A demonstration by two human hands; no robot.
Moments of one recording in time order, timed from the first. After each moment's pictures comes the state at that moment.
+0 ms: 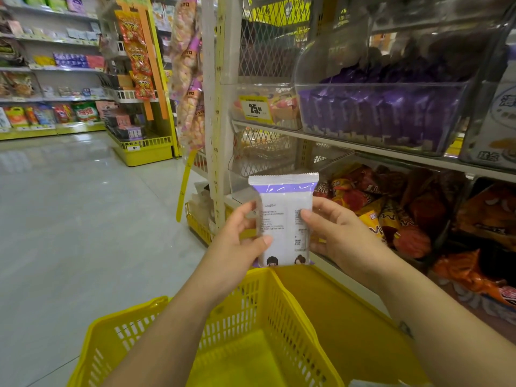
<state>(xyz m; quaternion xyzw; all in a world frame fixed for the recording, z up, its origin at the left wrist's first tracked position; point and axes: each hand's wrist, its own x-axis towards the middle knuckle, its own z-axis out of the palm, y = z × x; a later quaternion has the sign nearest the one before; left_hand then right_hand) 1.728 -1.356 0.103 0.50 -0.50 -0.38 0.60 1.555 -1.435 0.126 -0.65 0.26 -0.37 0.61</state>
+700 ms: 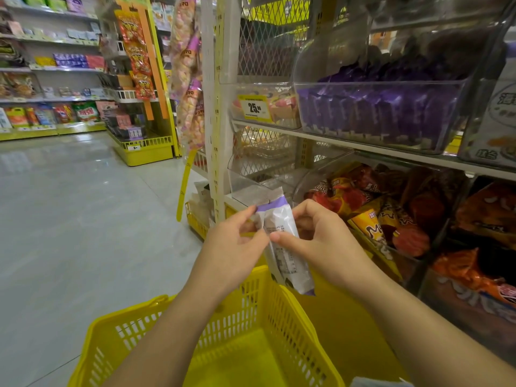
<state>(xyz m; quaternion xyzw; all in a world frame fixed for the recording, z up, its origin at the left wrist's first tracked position) 1.730 -1.356 0.105 0.63 -0.52 -0.22 0.53 1.572 -1.400 0.137 -0.77 0.33 -0.37 0.38</state>
